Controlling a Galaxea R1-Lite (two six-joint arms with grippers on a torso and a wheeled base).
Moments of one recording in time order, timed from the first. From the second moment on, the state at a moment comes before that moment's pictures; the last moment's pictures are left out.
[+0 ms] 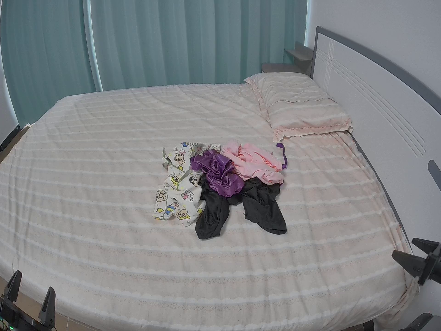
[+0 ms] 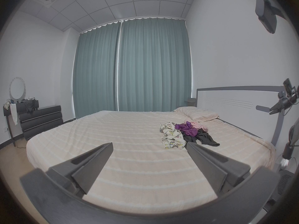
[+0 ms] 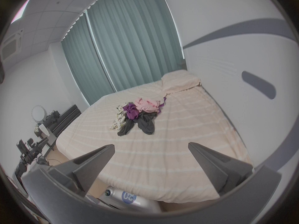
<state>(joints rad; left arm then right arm) 0.00 0.02 -0.02 0.00 0.03 -0.01 0.08 0.71 -0.27 -0.07 0.21 0.18</state>
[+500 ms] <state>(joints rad) 0.00 0.02 -0.02 0.00 0.03 -0.01 0.16 1.44 -0.37 -0.52 0.22 0.38</state>
